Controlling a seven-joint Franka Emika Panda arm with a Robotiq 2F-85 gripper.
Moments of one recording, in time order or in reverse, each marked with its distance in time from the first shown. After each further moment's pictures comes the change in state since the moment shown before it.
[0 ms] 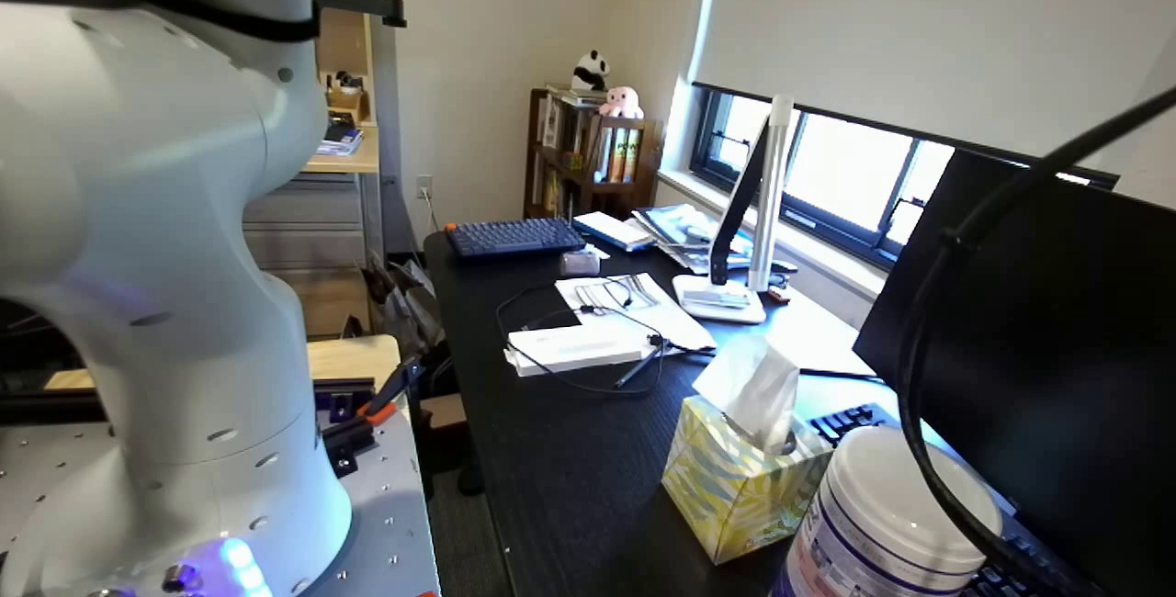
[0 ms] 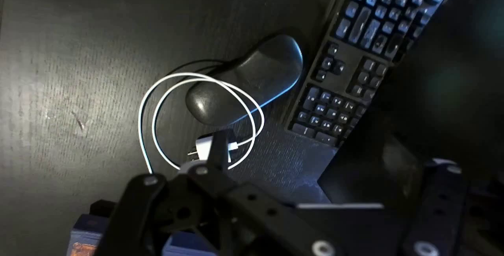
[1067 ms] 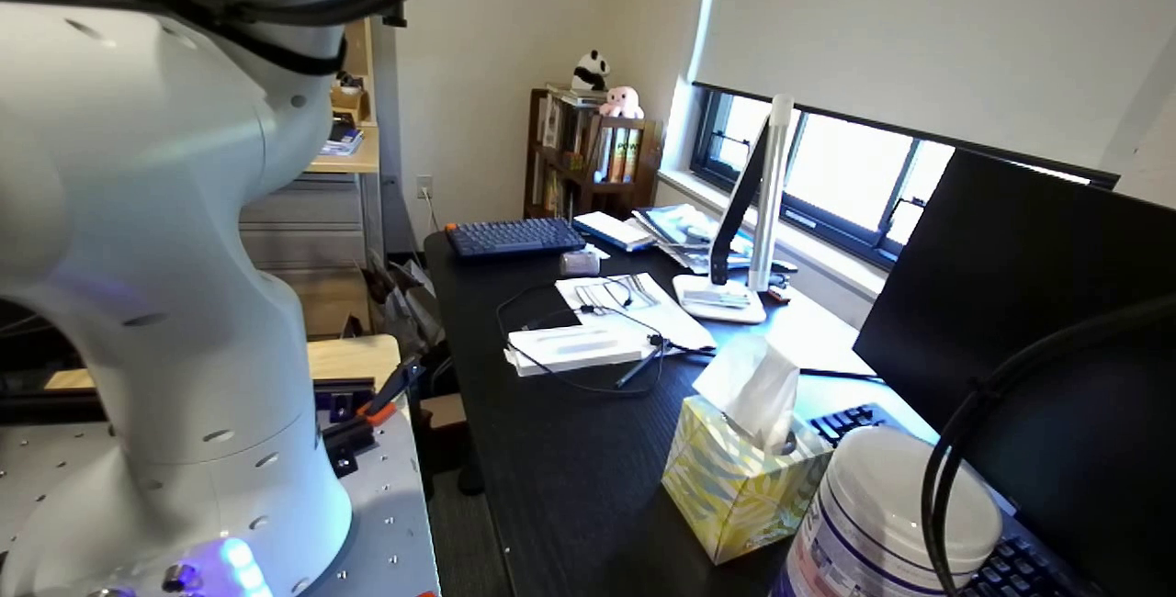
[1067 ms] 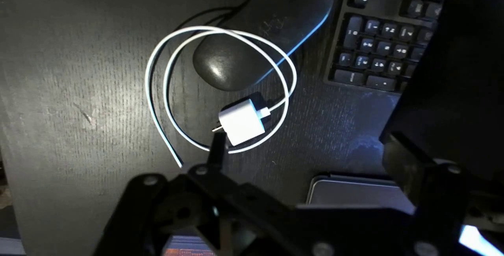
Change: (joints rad) arm -0.036 0.211 -0.010 0.113 -0.002 0.101 0.167
